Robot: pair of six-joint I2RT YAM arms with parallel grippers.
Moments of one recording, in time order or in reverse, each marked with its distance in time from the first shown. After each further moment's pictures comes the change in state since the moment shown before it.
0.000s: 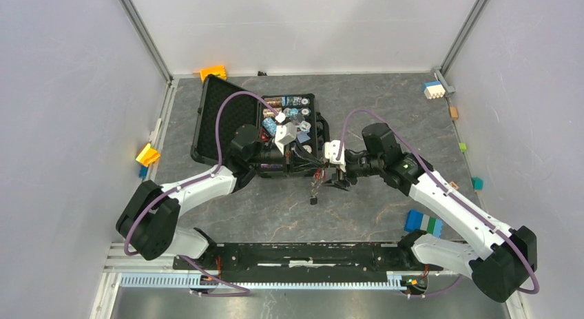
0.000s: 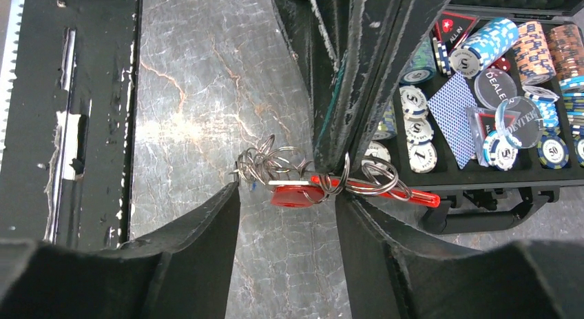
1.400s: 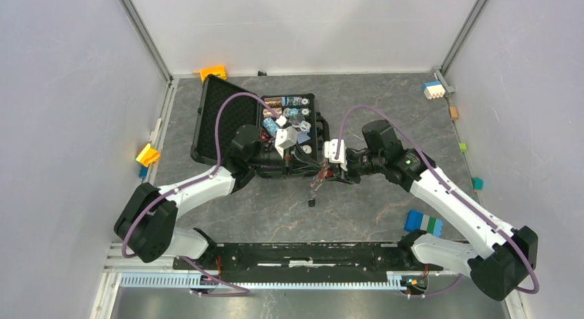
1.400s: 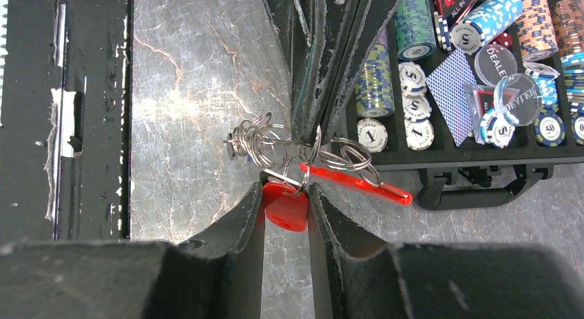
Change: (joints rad) left arm 0.000 -0.020 0.000 -0.080 0.026 0.097; right arm -0.010 0.014 0.069 -0.124 0.045 -0.051
